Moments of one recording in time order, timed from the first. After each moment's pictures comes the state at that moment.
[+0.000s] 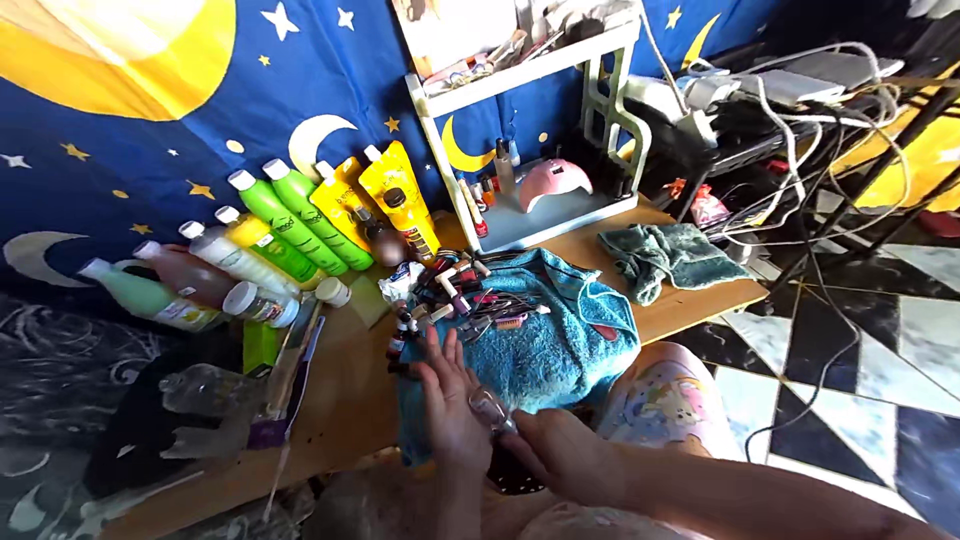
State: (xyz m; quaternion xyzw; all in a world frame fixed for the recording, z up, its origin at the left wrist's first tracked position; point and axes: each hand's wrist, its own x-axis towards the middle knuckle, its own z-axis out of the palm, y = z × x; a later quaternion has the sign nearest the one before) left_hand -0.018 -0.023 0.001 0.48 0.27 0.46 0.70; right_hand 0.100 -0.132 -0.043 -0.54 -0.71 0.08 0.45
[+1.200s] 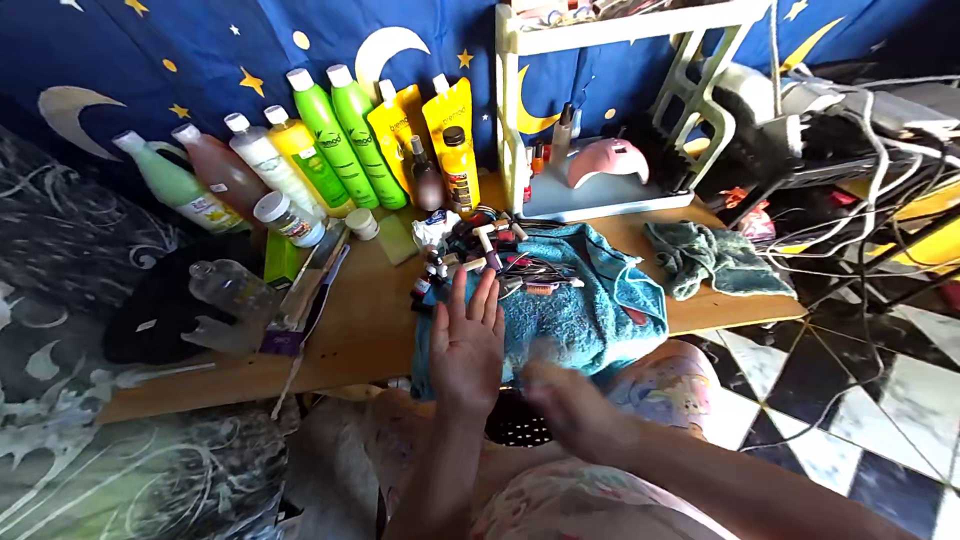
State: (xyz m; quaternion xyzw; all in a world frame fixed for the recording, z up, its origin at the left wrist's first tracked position) left_hand -0.043 -0.010 0.001 0.35 0.11 0.46 0.81; right_hand 0.086 -0.130 -0.031 -0.48 -0.68 0.22 0.51
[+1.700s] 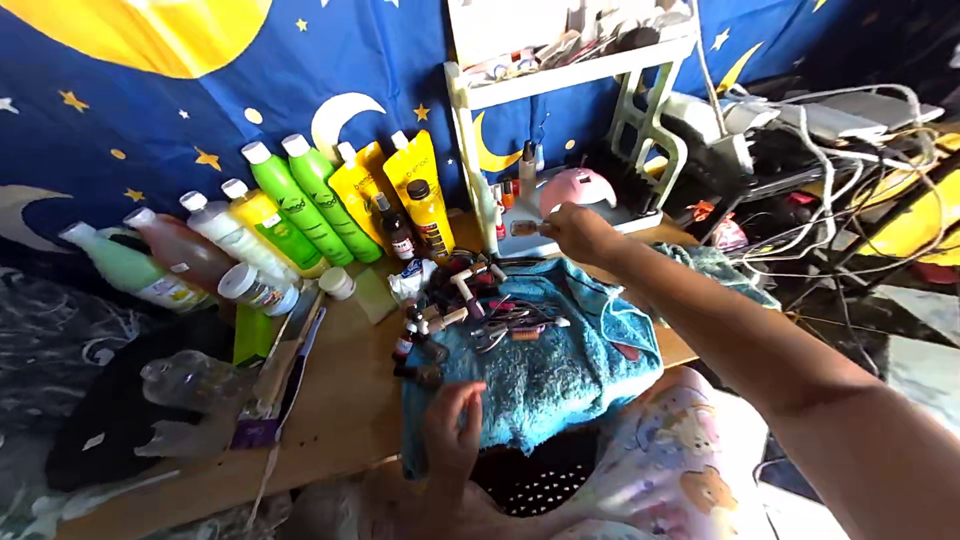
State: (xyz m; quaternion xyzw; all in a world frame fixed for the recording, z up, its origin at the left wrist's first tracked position) left_hand -0.067 0.038 -0.105 0.82 0.26 0.44 0.25; right_hand 0.290 0.043 0.034 -0.74 -0.62 0.00 0.28
